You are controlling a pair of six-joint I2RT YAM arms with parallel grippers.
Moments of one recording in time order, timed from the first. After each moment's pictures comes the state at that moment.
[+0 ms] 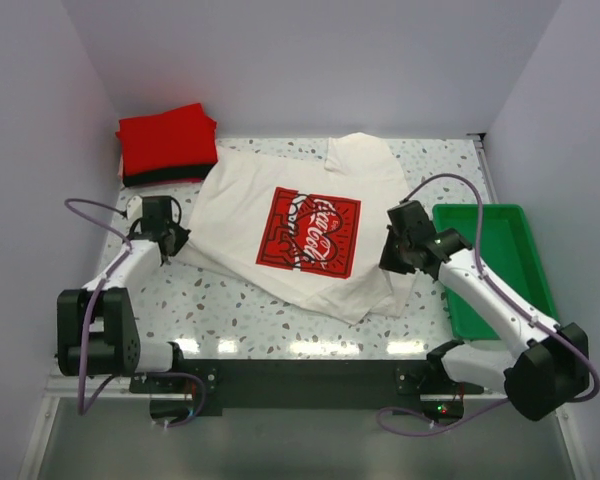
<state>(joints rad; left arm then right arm) 0.05 1.33 0.72 -0.25 -0.22 -0.86 0.49 1.14 0.92 -0.81 0.16 0.70</state>
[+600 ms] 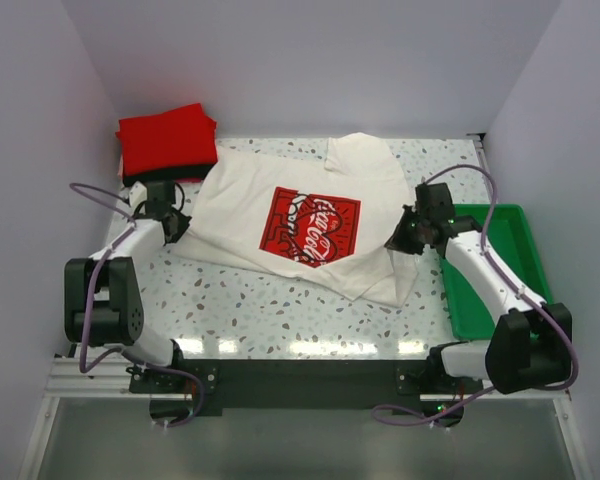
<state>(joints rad) 0.04 1.54 0.89 -0.26 -0.26 -0.89 0.20 1.29 0.94 -0.61 -0.09 0.62</state>
